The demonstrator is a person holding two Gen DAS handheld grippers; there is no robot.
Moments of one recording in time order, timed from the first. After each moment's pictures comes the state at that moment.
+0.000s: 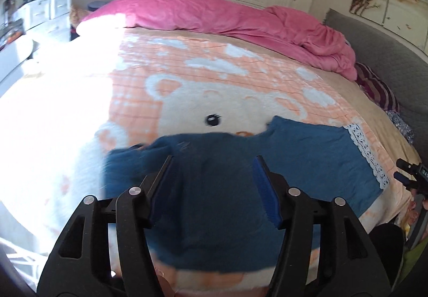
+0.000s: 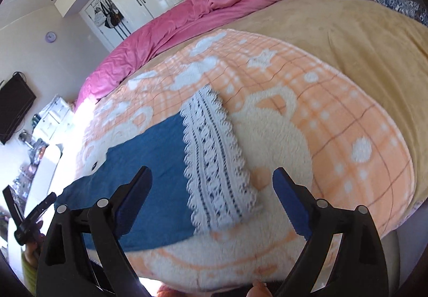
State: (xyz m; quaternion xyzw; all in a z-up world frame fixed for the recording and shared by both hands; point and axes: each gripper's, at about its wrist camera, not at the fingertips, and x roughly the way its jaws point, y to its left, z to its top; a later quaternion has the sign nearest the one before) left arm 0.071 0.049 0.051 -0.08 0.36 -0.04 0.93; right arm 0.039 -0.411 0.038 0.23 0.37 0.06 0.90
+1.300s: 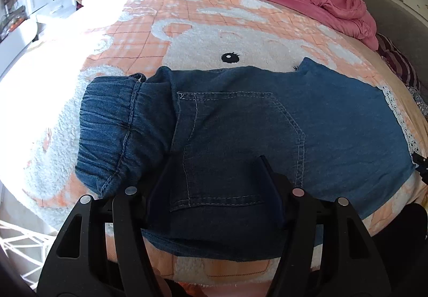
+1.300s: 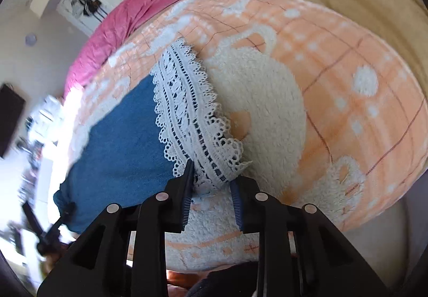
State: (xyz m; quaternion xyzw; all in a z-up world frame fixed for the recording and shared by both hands) left arm 0.081 0.036 -0.019 -0.05 0.45 -0.01 0.89; right arm 0.038 -0.428 -0.010 0.28 0.45 0.04 0.84
